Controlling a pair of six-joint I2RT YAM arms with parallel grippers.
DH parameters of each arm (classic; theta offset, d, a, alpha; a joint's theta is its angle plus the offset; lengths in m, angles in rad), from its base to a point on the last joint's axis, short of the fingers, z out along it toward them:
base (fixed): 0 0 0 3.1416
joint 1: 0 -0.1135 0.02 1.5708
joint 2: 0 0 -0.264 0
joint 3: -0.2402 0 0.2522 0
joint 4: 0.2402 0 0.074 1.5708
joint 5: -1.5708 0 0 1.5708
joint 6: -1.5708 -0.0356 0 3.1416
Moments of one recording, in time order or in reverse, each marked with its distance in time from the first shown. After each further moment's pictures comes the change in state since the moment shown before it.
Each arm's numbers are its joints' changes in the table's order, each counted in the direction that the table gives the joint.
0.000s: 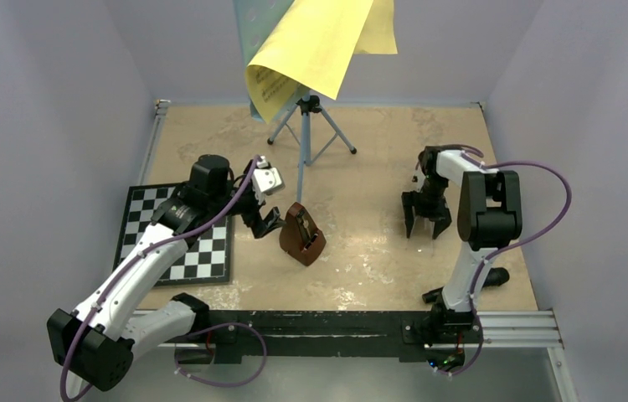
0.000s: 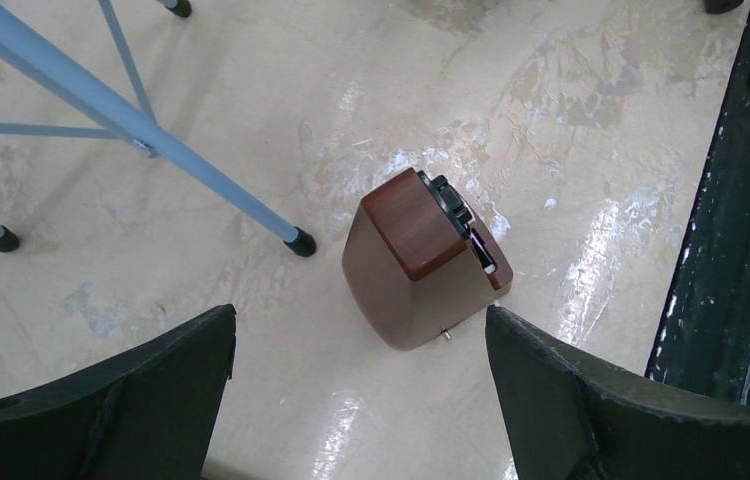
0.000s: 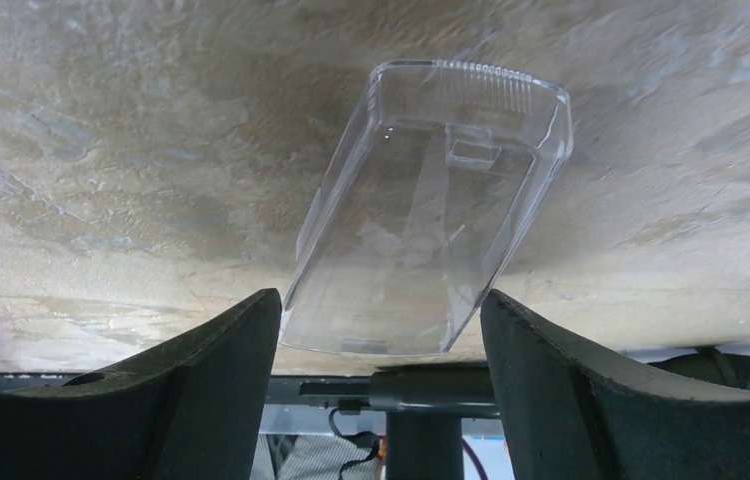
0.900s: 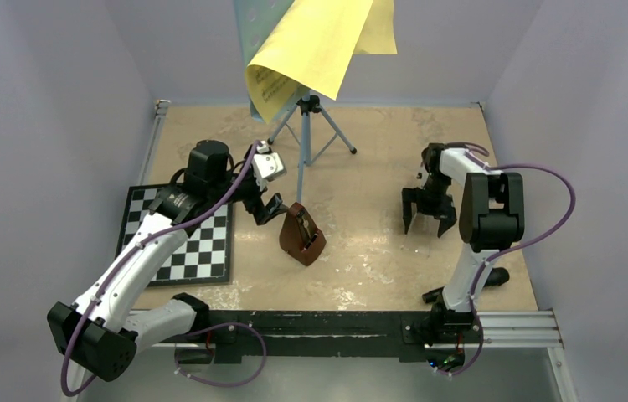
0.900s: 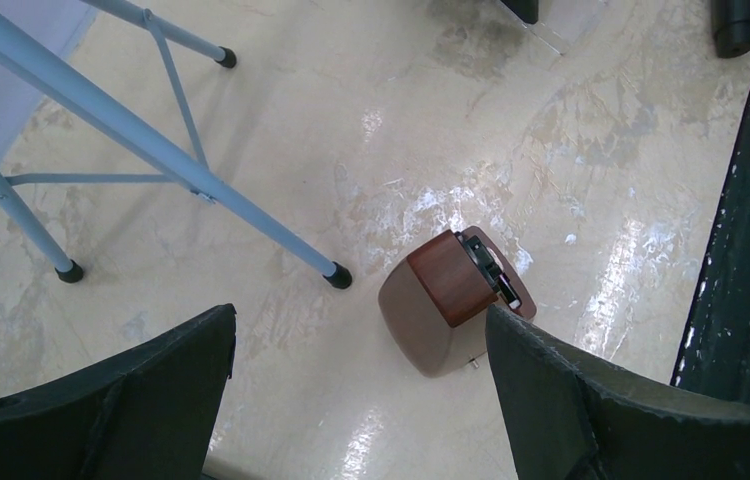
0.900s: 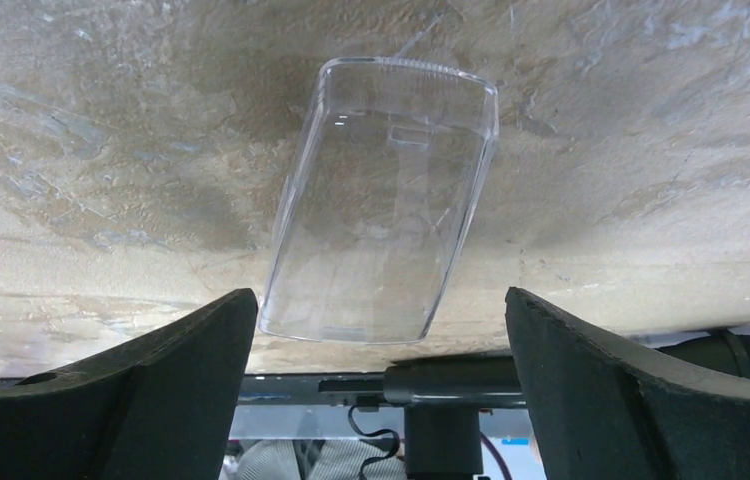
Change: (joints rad) left arm 0.001 0.060 -0.133 0.024 0.015 -0.003; right arm 0.006 -0.017 -0.013 0.012 0.000 -0.066
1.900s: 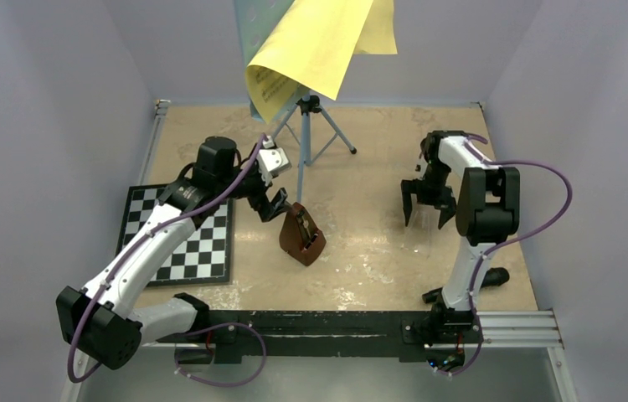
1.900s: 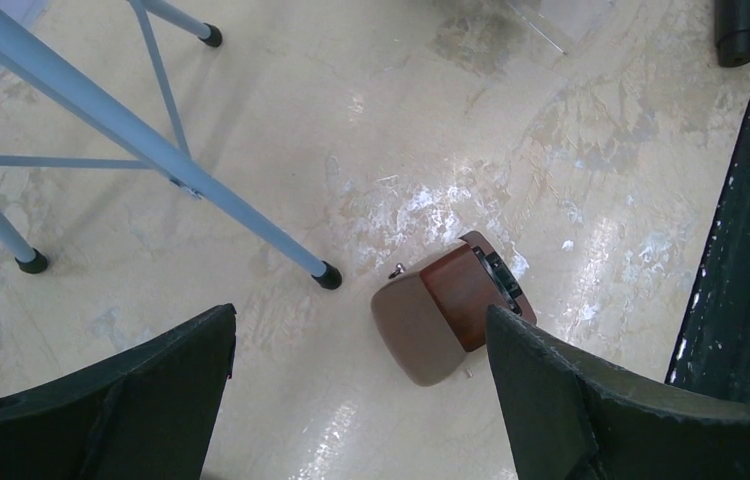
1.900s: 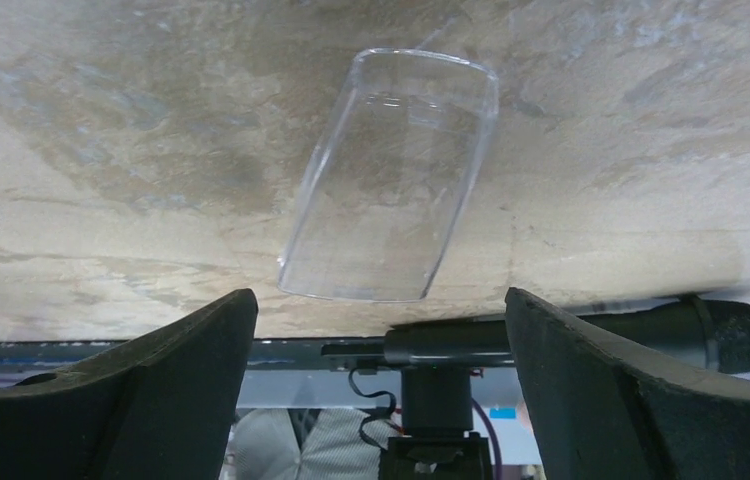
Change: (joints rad) left arm 0.000 0.069 -0.003 -0.025 0.000 0.045; right arm -0.006 0.068 -0.181 0.161 0.017 0.015
